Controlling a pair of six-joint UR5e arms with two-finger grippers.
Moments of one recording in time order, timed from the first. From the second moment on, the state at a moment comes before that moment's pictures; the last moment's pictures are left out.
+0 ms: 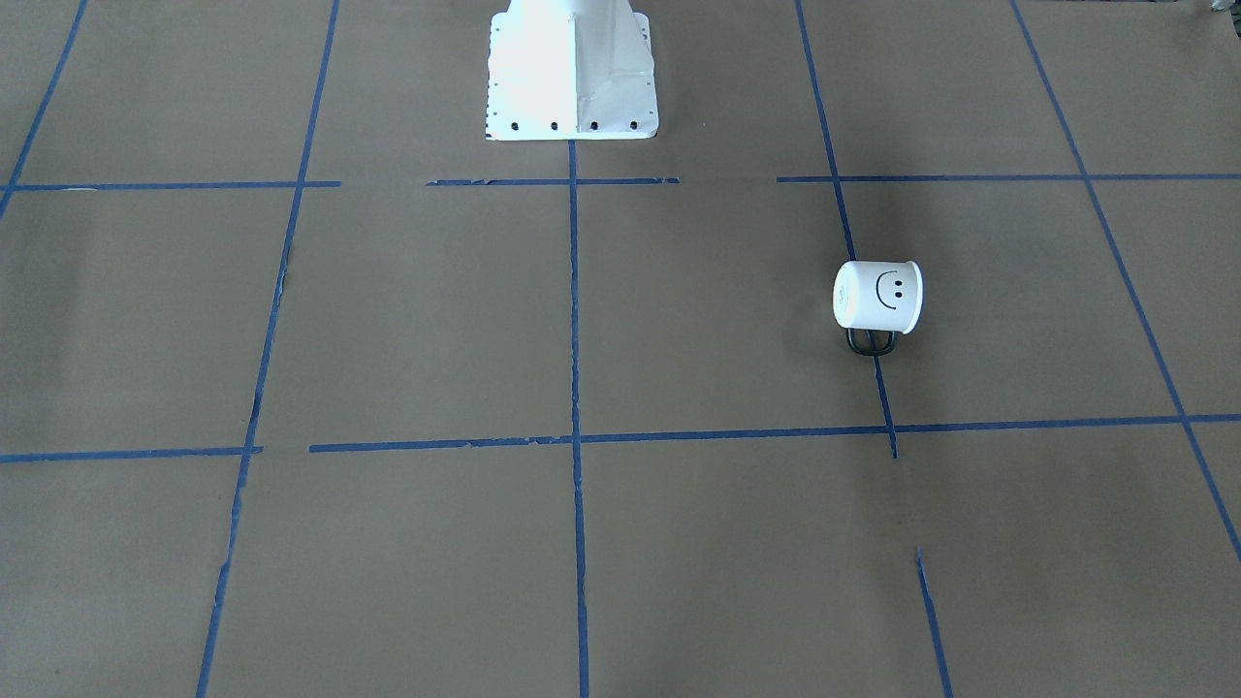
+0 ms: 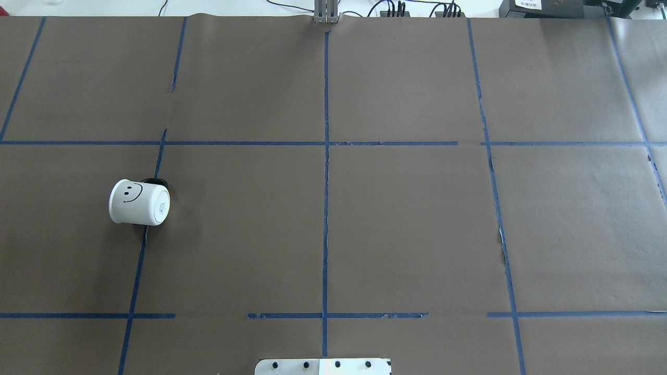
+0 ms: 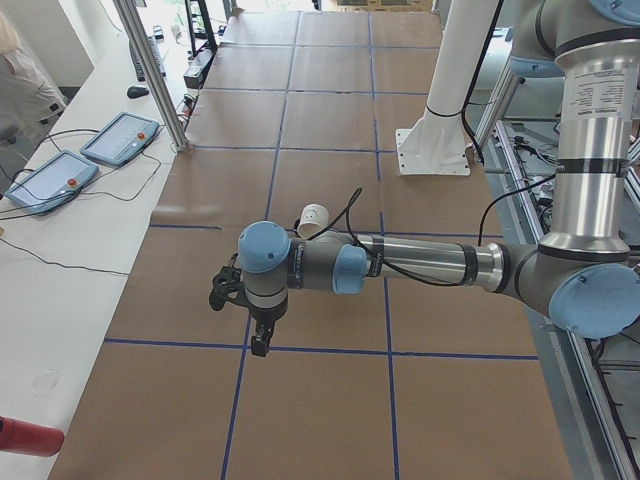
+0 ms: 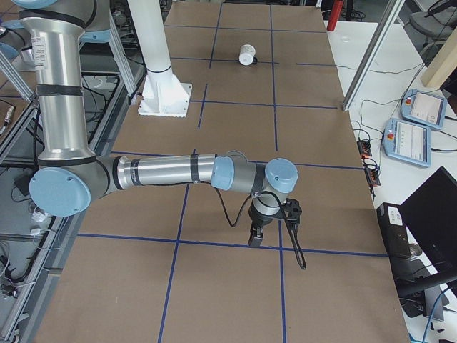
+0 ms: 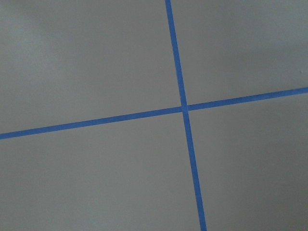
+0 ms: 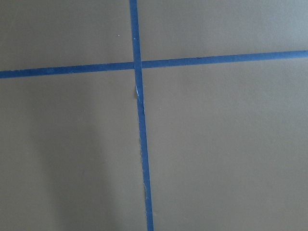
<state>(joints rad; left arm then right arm) -1.61 -1.55 -1.67 -1.59 -2.32 0.12 1.53 -1.53 1.64 -1.83 2.27 0.01</state>
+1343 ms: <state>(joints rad) -1.54 -1.56 -1.65 -1.79 -2.32 0.06 1.53 -1.53 1.64 -1.83 2.27 0.01</state>
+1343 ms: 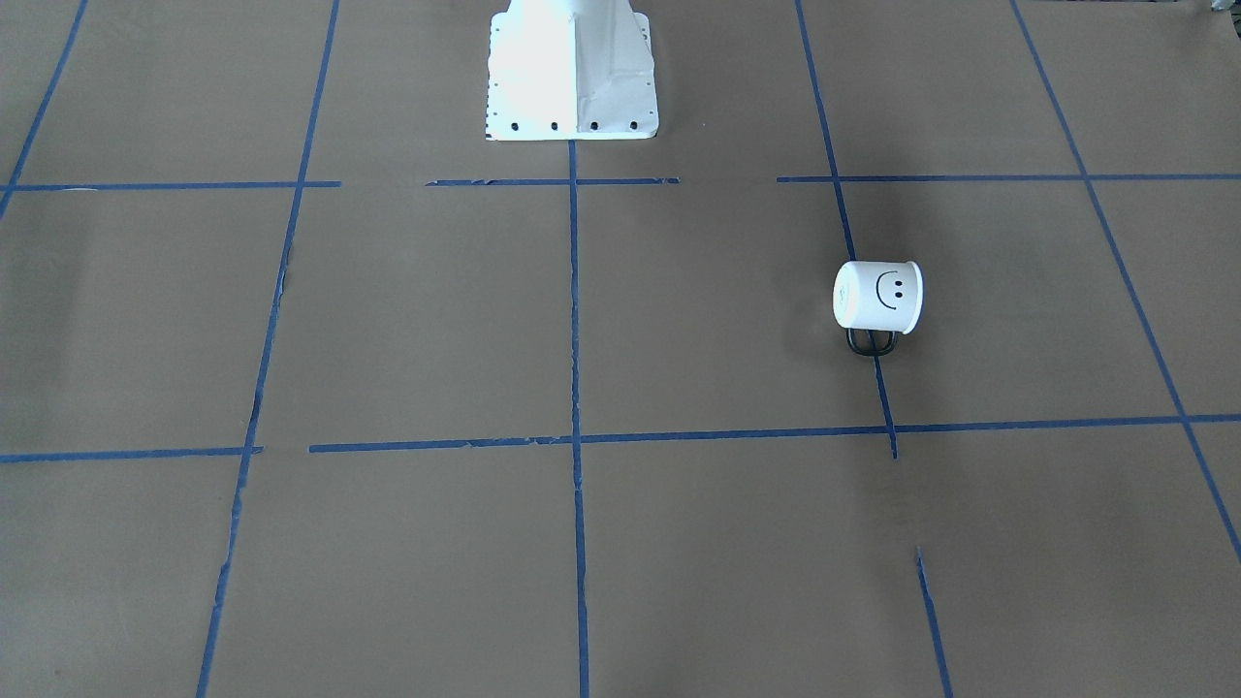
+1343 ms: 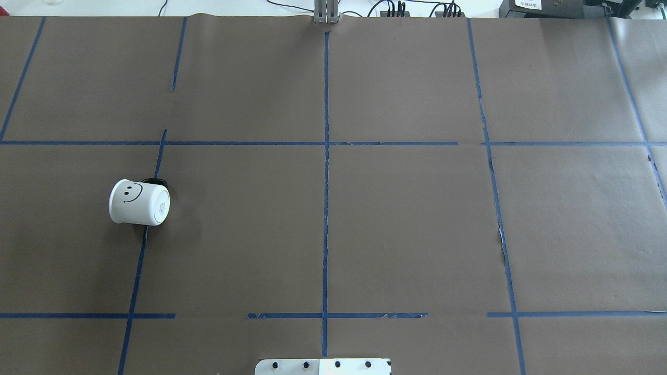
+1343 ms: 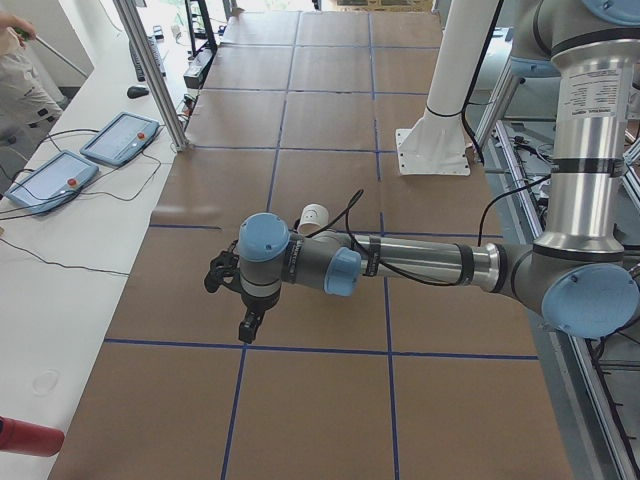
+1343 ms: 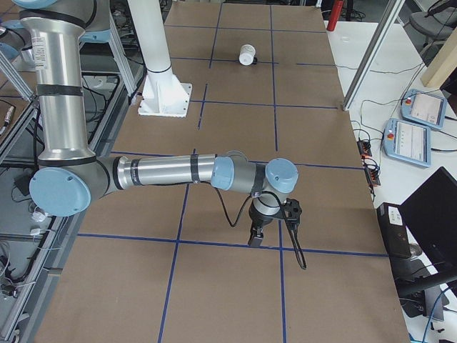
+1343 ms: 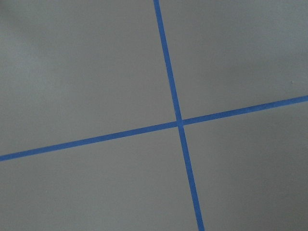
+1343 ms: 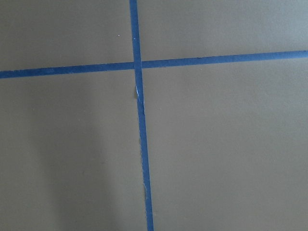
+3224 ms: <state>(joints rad) -0.82 -1.50 -1.32 -3.74 -1.90 -1.53 1.53 -1.53 1.64 -1.83 2.27 0.01</state>
